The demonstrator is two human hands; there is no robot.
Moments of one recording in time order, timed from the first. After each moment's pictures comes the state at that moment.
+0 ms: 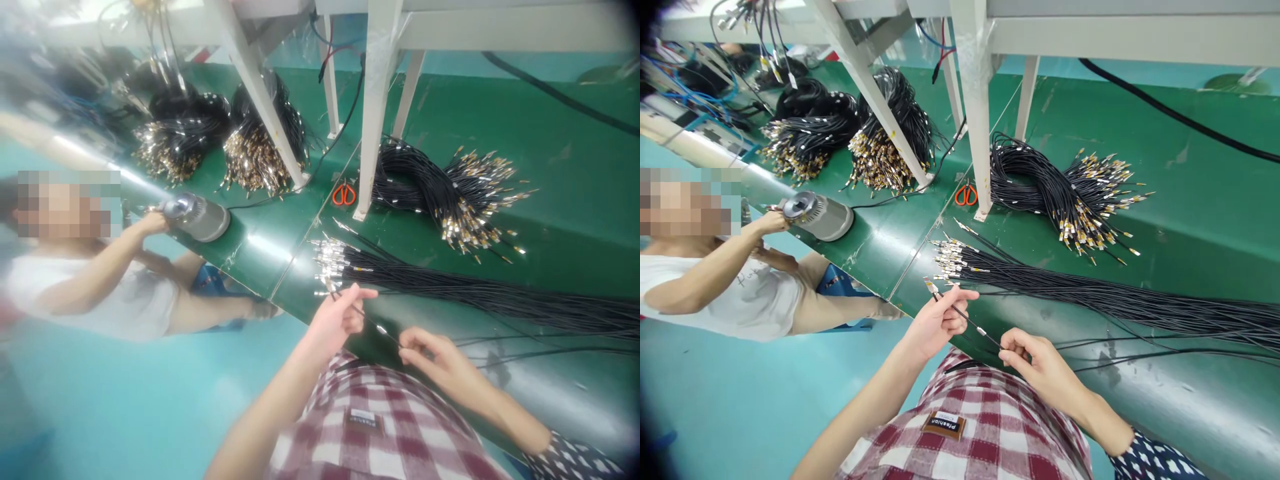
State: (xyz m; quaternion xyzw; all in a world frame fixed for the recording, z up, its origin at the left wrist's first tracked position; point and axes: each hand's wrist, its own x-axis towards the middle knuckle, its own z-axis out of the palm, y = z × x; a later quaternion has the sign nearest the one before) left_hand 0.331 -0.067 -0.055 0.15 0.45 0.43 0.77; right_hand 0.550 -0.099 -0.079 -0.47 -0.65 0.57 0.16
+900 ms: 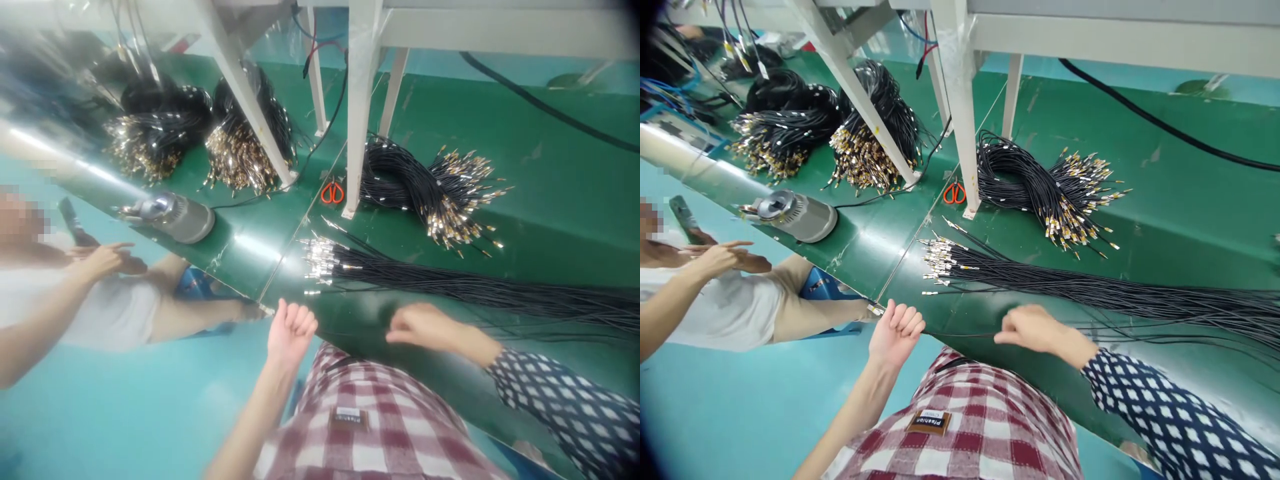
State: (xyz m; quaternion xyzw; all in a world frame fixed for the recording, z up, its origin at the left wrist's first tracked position) left_hand 0.283 -0.098 -0.087 -0.09 0.37 0.60 0.70; right_hand 0.558 -0.043 -0.115 -0.40 -0.85 0.33 -0.10
